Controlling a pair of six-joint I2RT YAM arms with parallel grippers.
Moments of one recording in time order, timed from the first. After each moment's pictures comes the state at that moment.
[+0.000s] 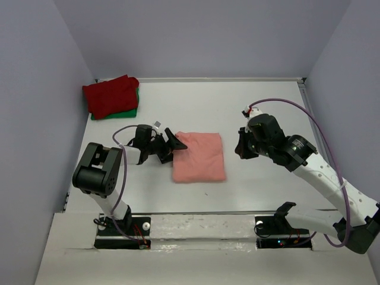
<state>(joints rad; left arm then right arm) -0.26 1.67 0.63 0.30 0.62 -0.93 0.70 1.07 1.17 -0.86 0.12 0.45</state>
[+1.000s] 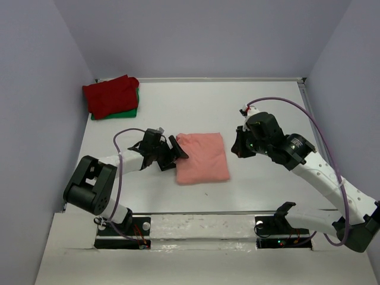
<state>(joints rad) -0.42 1.50 0.61 0.01 0.36 -0.94 0.70 1.09 1.18 -0.83 0.07 0.46</state>
